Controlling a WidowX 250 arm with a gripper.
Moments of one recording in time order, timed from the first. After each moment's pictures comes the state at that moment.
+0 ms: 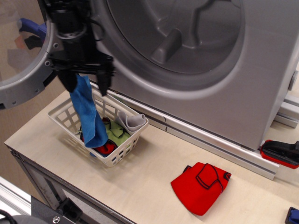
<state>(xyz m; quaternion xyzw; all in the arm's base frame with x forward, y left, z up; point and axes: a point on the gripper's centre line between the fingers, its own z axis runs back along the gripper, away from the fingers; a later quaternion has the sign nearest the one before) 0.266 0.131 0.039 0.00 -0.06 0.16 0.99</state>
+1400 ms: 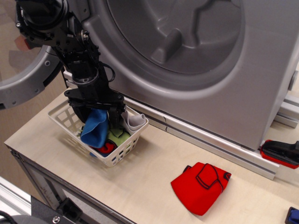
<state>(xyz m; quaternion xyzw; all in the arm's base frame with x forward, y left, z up) 0.268 0.120 -0.031 -0.01 -0.07 0.15 0.99</state>
